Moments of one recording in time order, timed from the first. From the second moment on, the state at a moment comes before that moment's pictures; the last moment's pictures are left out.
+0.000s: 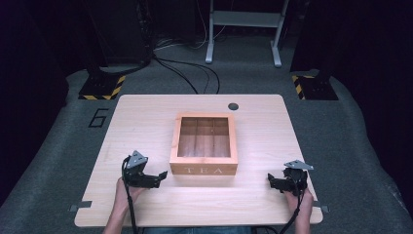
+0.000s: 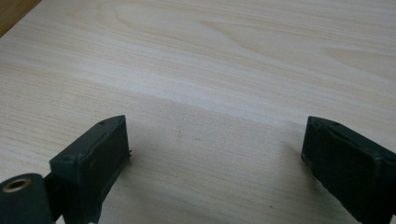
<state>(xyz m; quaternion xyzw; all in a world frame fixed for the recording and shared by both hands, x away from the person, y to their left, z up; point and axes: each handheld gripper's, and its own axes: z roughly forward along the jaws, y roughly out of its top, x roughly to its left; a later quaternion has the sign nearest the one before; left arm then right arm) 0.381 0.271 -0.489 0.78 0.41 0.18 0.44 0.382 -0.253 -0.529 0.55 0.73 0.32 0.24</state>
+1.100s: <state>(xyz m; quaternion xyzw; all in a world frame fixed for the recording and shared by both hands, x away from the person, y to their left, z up) 0.398 0.236 -0.489 0.80 0.34 0.16 0.46 0.382 -0.253 -0.529 0.55 0.73 0.32 0.24</state>
